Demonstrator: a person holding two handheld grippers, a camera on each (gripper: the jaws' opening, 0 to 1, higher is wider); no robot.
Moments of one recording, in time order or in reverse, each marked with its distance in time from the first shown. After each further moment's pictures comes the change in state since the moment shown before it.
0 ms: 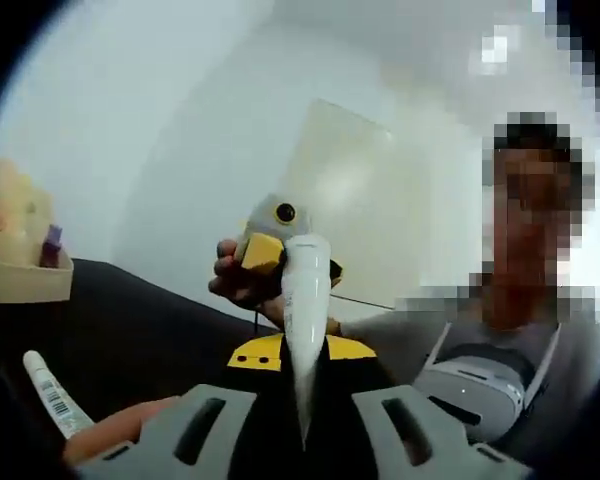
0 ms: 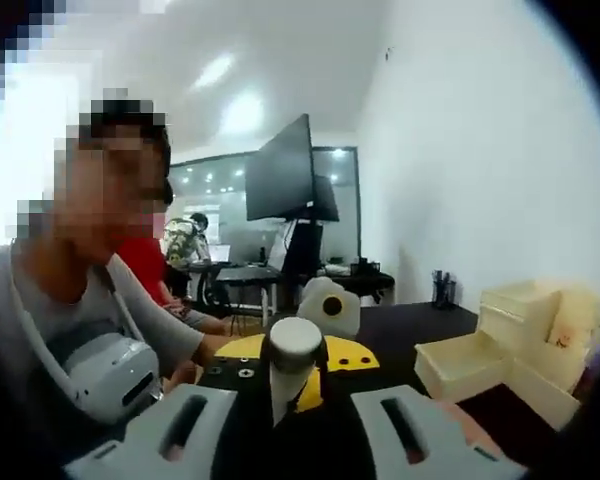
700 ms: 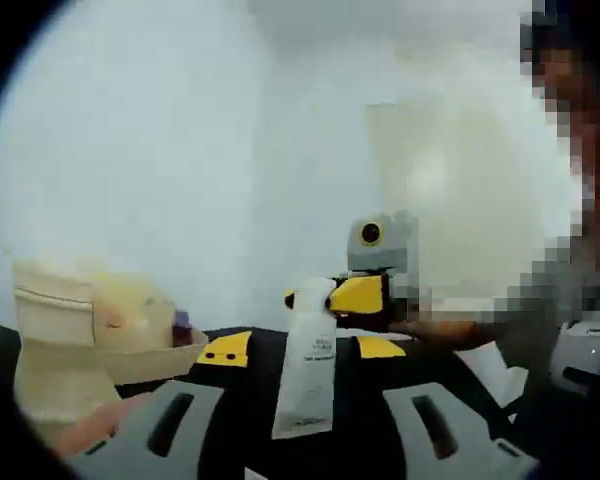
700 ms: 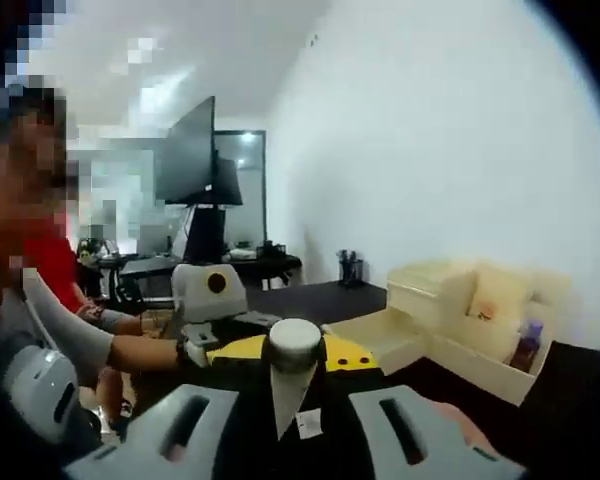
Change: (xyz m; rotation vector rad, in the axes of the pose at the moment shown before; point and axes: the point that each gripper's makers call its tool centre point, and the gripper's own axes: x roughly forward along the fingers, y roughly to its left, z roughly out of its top) left arm -0.042 0.075 0.047 0.423 -0.093 0.583; right arm -0.012 -0.085 -0.014 0.024 0.078 -0.468
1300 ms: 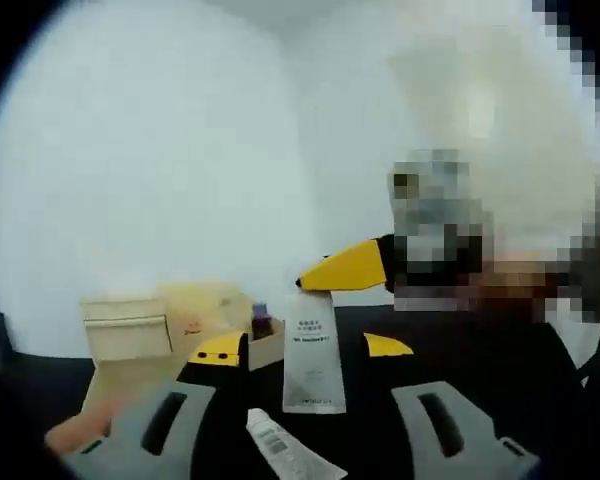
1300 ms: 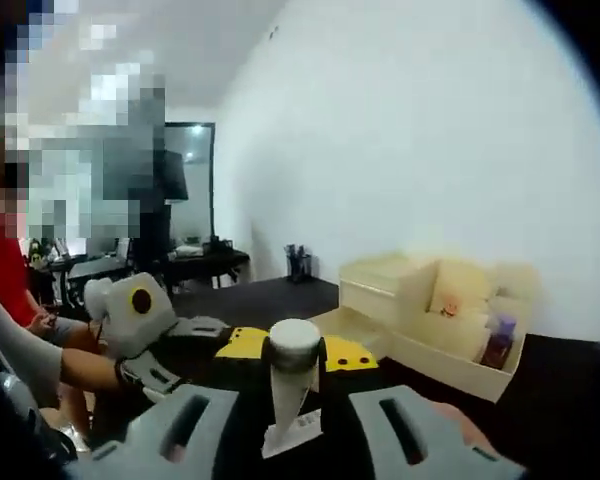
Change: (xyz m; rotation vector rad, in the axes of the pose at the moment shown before) left arm -0.003 0.049 -0.013 0.143 0.105 0.319; right arm 0.036 -0.034 -0.001 0.014 0.037 -0.200
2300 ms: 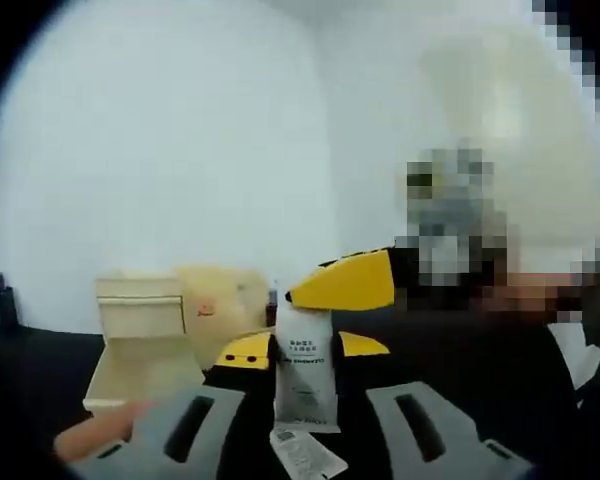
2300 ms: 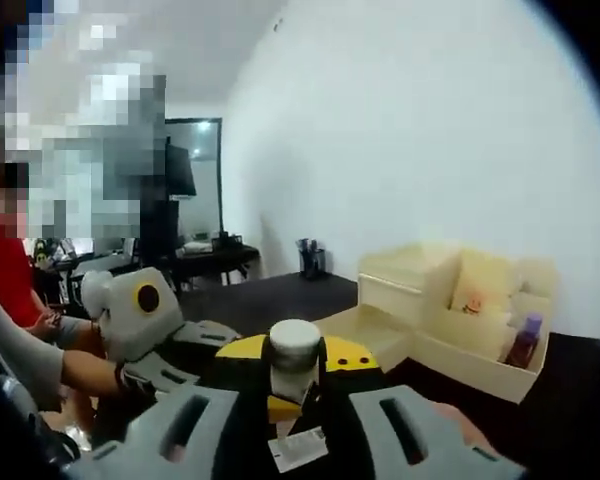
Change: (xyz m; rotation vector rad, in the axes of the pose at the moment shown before) left arm -0.004 0.007 -0.005 -0.065 0.049 0.065; right arm 0.021 0.016 -0.006 -0.003 0.015 0.045
